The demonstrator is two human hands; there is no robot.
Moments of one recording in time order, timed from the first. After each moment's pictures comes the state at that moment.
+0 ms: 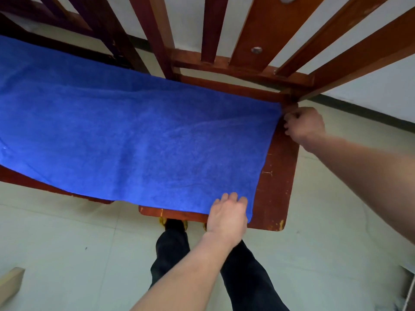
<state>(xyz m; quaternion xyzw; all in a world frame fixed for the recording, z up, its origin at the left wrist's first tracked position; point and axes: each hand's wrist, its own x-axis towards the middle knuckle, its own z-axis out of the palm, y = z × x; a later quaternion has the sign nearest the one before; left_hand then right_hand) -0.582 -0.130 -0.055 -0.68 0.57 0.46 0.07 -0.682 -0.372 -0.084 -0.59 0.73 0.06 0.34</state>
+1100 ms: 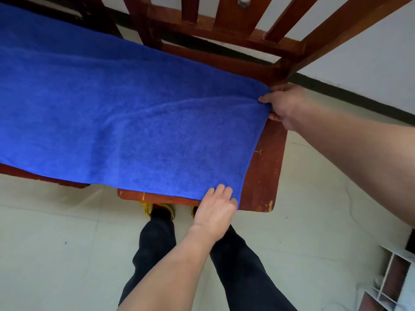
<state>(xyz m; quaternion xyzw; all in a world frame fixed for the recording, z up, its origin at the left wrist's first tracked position) -0.605 -0.087 -0.095 -0.60 0.72 0.33 0.06 -0.660 -0.357 -0.086 -0.39 0.78 -0.06 0.49</state>
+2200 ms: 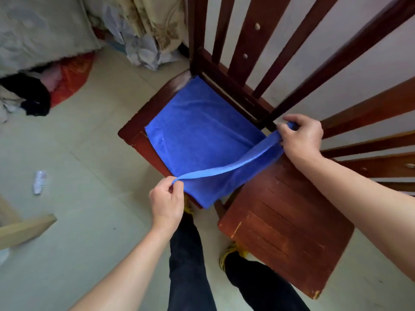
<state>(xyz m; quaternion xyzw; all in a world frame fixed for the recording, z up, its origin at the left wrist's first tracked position) -0.279 0.010 0.050 -0.88 -0.01 0.23 -0.42 -0.344 -0.281 0.066 -0.73 0.56 -0.11 0.38</state>
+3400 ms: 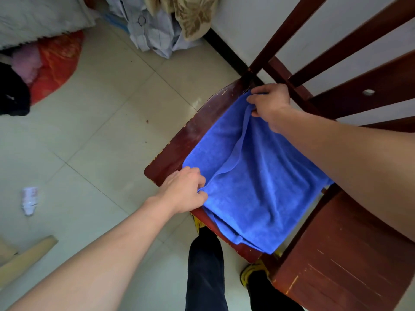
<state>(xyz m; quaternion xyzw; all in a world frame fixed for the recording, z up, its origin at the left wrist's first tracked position) -0.031 0.007 -0.077 -0.79 0.42 0.44 -0.08 -0.033 -0.263 -0.074 -0.67 0.58 0.03 0.47</state>
